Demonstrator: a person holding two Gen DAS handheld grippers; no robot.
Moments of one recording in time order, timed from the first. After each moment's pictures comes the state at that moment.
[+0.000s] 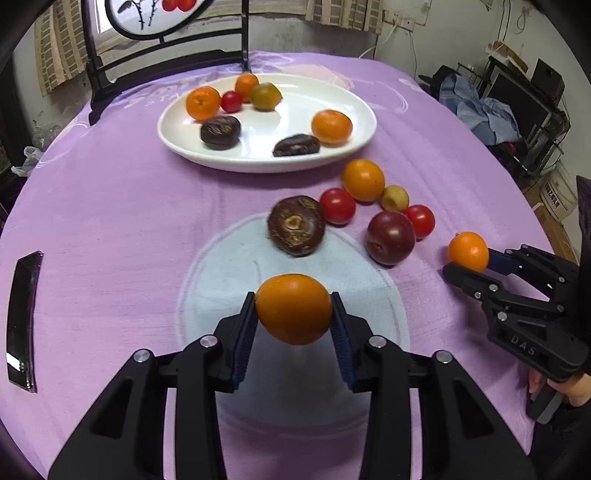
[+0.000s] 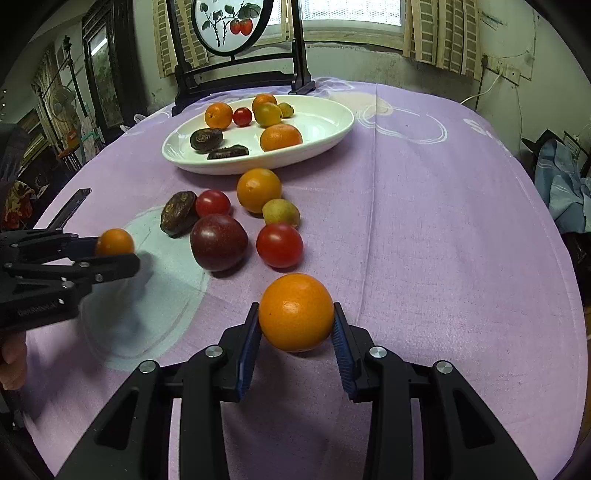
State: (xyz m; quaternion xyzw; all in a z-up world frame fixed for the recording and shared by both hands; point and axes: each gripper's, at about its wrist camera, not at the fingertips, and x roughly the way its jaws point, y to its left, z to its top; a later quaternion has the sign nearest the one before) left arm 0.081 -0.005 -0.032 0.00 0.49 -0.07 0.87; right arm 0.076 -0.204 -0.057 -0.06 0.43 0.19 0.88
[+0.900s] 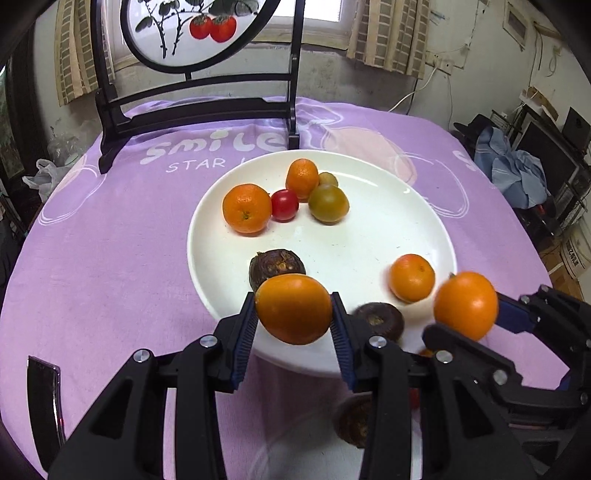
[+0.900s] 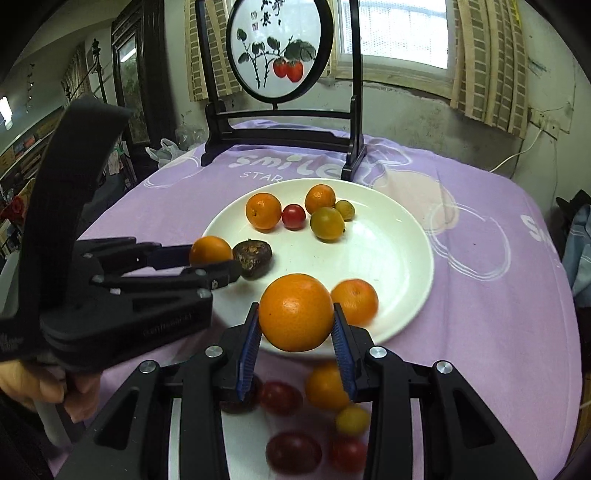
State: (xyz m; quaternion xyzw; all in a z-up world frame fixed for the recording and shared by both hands) left arm 0.218 0.037 -0.002 -0.03 0.45 -0.02 0.89; right arm 0.184 -0.102 0.005 -0.08 0.38 0.25 0.89
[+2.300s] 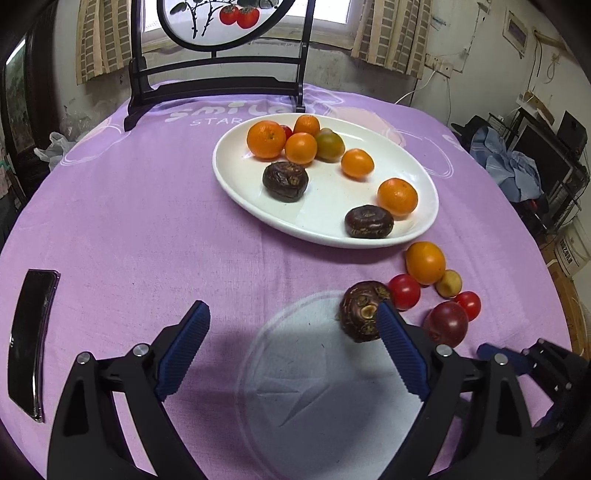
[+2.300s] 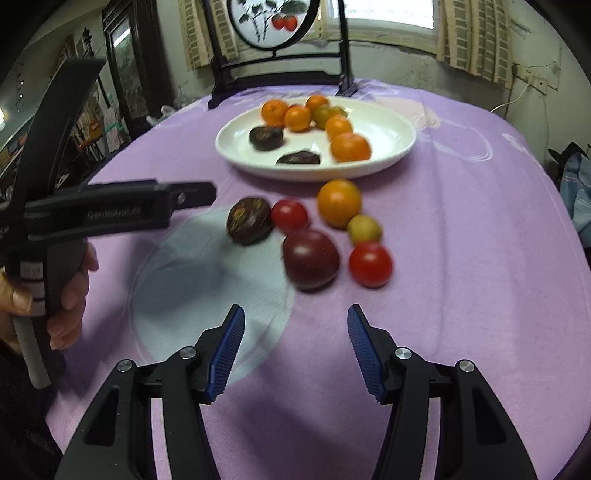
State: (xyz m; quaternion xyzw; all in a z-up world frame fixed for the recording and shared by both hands) left arm 0.119 0.039 -0.030 -0.06 0.44 -0.01 0.89; right arm 0.070 -0.149 -0.056 -0.08 0.45 0.24 0.86
